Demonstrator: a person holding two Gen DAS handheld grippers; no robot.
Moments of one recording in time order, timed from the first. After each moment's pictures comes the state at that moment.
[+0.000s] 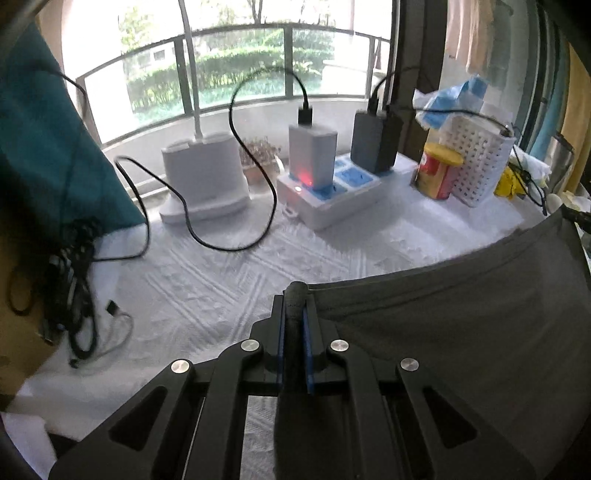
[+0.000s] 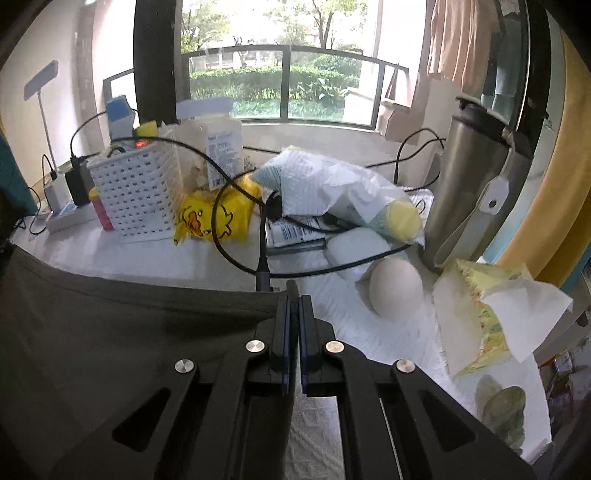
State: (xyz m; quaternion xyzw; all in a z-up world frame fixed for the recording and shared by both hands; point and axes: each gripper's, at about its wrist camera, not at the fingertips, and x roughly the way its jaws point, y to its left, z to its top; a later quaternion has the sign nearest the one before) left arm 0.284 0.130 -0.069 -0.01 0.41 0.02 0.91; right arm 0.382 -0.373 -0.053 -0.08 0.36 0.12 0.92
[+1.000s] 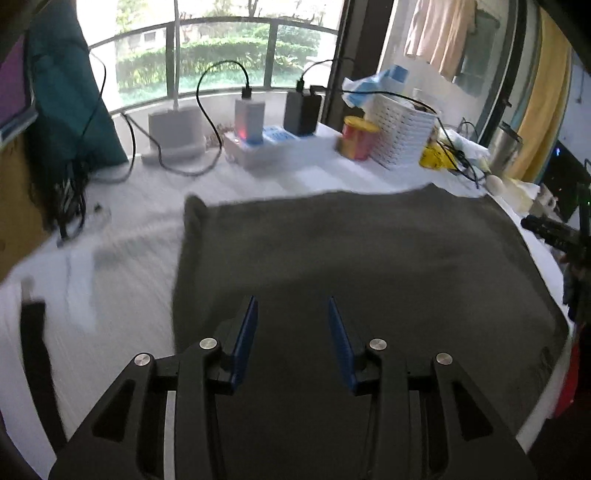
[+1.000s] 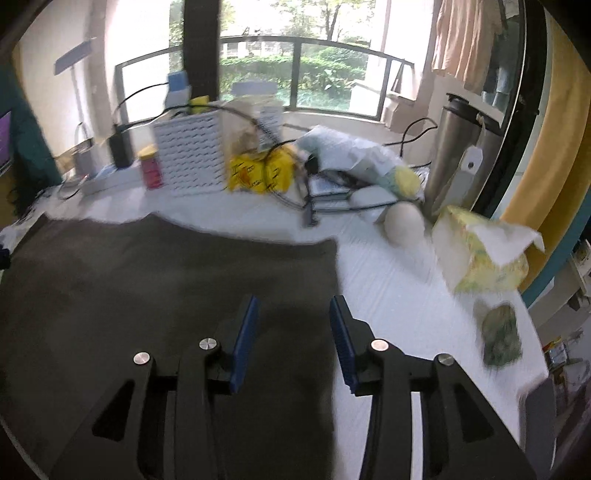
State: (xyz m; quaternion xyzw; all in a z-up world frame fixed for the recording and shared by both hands) left arm 0.169 0.073 -0.060 -0.06 0.42 -0.03 0.91; right arm 0.274 -0.359 -0.050 -0.09 0.37 0.13 0.91
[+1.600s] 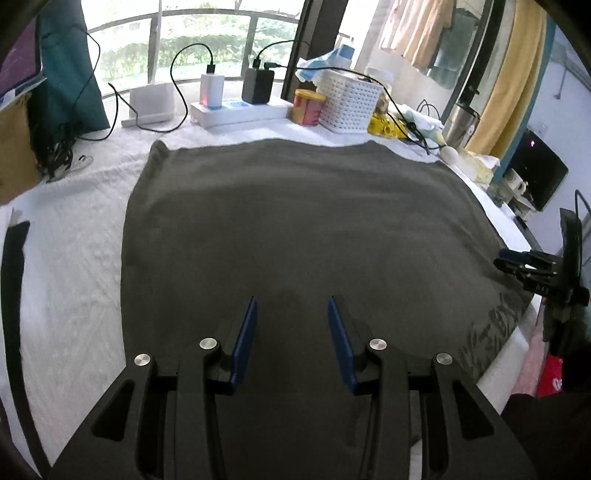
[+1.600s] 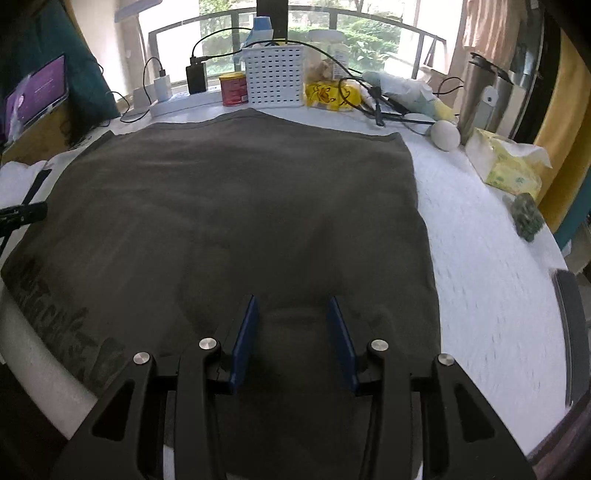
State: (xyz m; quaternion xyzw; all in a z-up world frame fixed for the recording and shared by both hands) left arm 0.090 0.032 -0.074 -0.08 0.42 -0.08 0.90; right arm 0.152 -0.344 -0.090 -0.10 0.42 0.18 0.88
